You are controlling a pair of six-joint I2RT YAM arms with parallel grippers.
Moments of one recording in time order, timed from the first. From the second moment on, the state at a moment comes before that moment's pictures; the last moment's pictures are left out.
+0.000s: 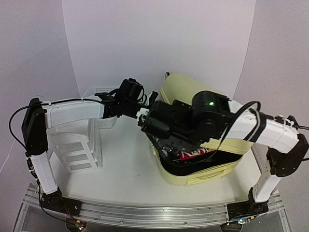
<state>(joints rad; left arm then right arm) -0.84 1.83 1.52 -0.24 0.51 -0.83 1.39 1.75 1.90 -1.28 0.86 -0.04</state>
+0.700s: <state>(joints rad) -0.84 1.84 1.58 -0.23 0.52 -0.82 1.28 1.97 1.89 -1.31 1.40 -0.35</state>
